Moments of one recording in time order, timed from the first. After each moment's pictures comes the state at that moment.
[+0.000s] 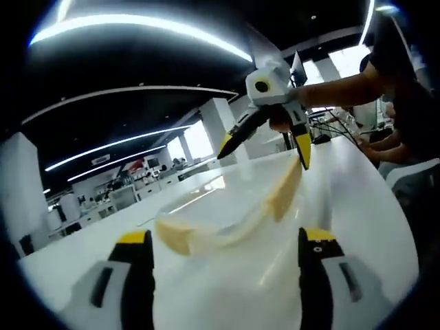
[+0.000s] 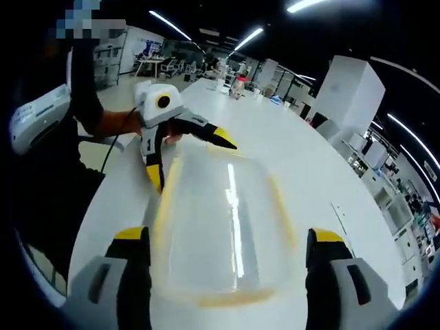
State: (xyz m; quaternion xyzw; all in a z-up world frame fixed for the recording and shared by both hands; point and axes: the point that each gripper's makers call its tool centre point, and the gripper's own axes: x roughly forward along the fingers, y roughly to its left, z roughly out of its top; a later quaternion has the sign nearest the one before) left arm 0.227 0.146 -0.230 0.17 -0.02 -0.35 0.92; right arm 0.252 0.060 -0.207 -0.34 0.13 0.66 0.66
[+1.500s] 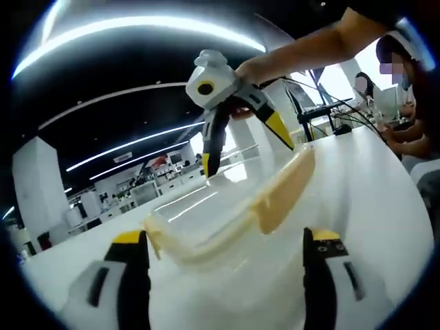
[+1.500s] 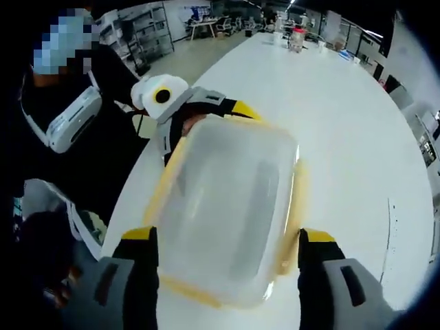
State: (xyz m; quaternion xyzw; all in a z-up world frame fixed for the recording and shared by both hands) left arm 0.235 0.132 -0.236 0.18 -0.03 -0.27 0.95; right arm 0.269 0.071 -0.220 -0.41 0.31 0.74 0.43
